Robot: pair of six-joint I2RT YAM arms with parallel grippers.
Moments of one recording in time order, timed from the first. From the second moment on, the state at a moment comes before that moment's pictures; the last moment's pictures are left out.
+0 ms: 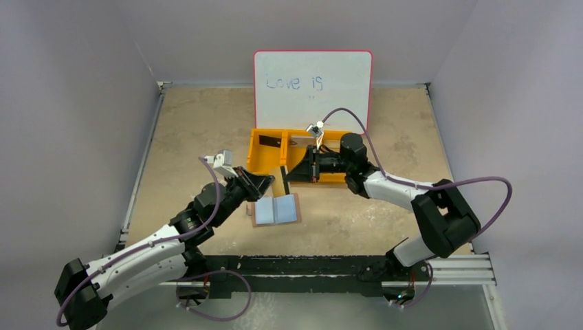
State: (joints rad) left arm -0.85 0.72 0.40 0.21 -0.25 -0.89; right arm 0.56 1.50 0.73 0.63 -0.92 0.77
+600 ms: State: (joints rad) left arm -0.85 0.70 0.50 -0.11 -0.48 -0.87; right arm 0.50 1.29 0.85 0.13 -0.43 0.32
